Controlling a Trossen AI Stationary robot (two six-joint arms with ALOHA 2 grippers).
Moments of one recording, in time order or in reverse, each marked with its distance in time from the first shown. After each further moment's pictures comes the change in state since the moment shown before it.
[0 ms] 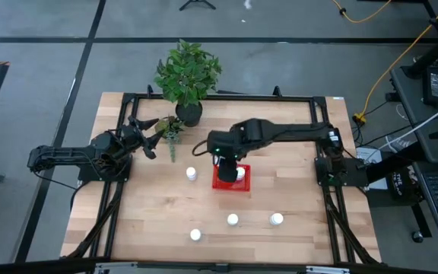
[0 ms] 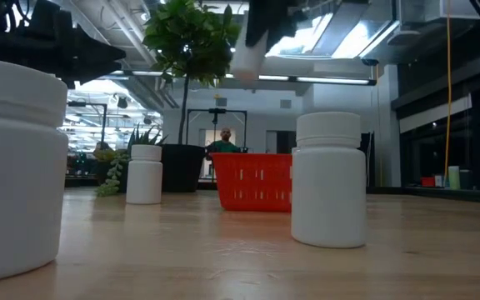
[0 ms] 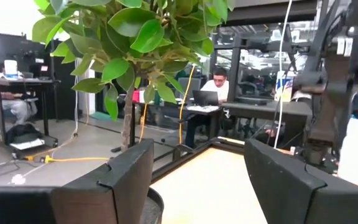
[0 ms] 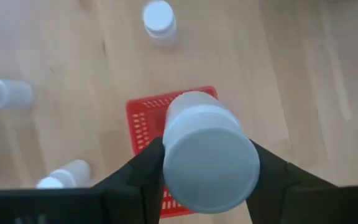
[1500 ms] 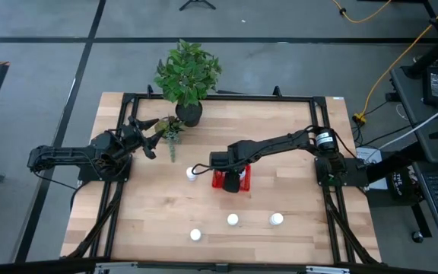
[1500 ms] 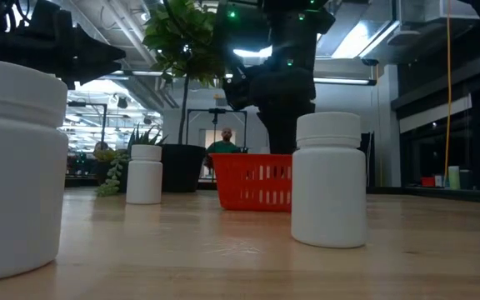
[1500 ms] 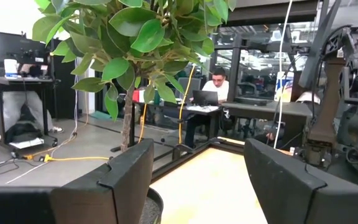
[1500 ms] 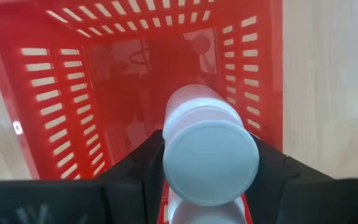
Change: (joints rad) left arm 0.000 0.000 0.000 0.000 -0.001 -0.002; right arm -0.005 0.050 -0.519 0.357 -0.018 -0.018
